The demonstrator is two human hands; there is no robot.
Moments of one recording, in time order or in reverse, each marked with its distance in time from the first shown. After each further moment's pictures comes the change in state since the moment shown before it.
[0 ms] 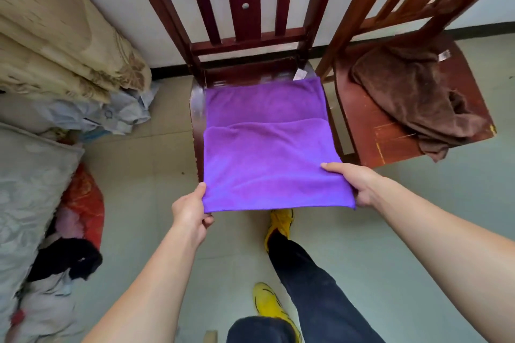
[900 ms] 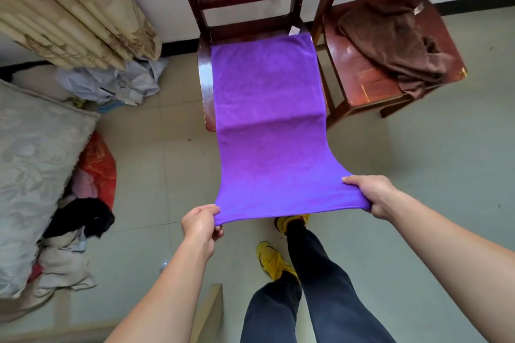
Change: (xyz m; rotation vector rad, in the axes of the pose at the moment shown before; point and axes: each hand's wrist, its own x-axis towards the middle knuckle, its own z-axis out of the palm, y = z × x) left_hand -0.074 -0.182 -0.129 0.116 0.017 0.017; right_hand -0.076 0.217 -0.050 -0.011 0.263 -0.112
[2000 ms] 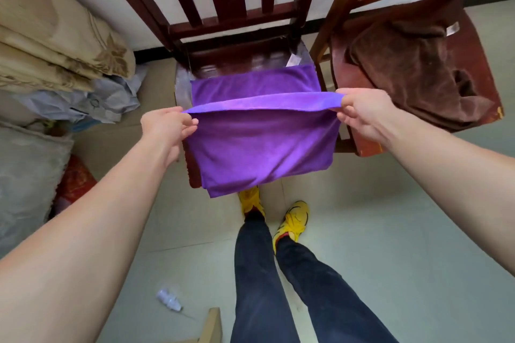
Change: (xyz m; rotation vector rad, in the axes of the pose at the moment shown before) left_hand 0.086 0.319 0.161 0.027 -0.085 0.325; right_hand 0.098 -0.309 0.062 0.205 -0.169 -0.253
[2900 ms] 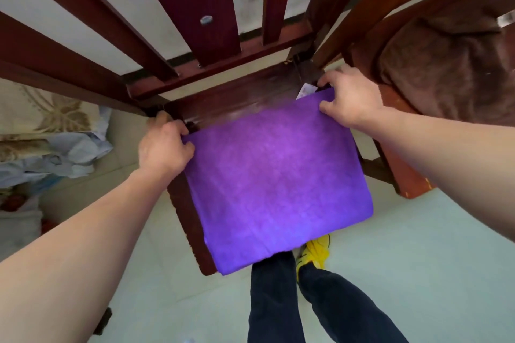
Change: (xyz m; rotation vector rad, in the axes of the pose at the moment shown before) left_hand 0.203 0.023 0.069 1.364 -0.192 0.686; right_hand 0.177 -0.033 0.073 -1.345 0.192 -0.603
